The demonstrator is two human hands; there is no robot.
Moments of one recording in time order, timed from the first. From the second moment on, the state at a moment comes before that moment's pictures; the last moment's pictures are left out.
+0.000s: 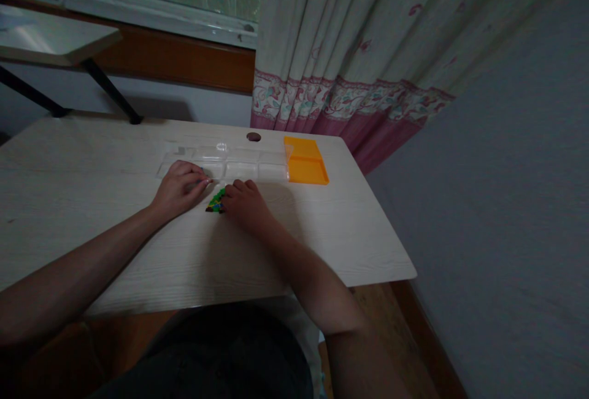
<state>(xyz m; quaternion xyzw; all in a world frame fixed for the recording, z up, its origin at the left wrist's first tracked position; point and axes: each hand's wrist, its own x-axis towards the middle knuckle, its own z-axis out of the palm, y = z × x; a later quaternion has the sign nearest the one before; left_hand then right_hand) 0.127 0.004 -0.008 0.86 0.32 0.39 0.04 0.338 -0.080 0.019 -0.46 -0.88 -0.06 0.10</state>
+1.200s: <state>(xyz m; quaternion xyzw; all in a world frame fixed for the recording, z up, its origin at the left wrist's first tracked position) 0.136 -0.018 -0.001 0.89 0.29 0.35 0.07 0.344 -0.064 0.007 -0.52 -0.71 0.28 0.38</state>
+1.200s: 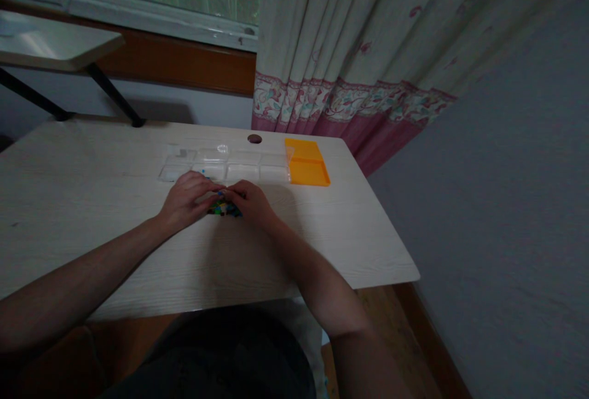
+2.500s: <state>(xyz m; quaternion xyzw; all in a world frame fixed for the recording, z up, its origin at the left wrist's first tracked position) 0.107 0.019 -0.009 0.77 0.48 0.43 -0.03 0.353 -0.059 0.008 -0.54 -0.71 0.23 0.39</state>
